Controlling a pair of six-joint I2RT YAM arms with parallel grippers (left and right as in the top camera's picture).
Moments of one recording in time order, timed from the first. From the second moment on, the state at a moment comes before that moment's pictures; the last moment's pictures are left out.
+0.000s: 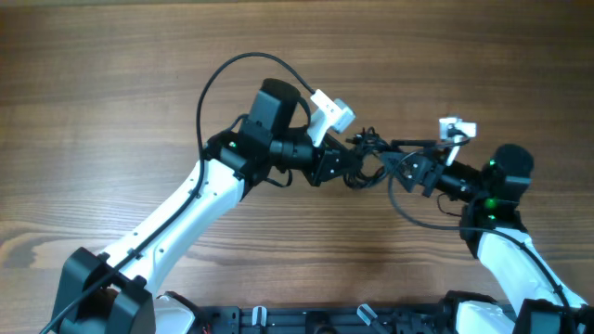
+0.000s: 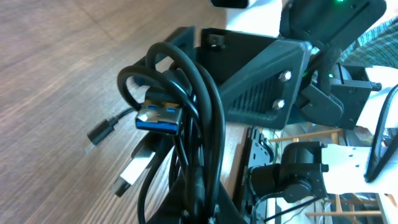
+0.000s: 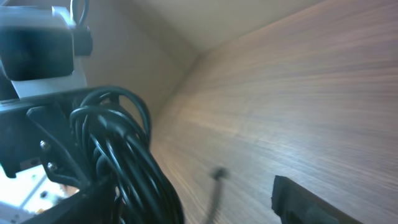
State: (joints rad) left arm -0.57 1.53 1.10 -0.34 0.86 -0.12; right arm -0.13 1.25 0.36 0.63 -1.18 0.55
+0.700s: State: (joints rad) left arm -0.71 1.53 1.10 -0.26 0.30 -0.82; right arm -0.08 1.25 0.36 0.53 -0.99 0.96
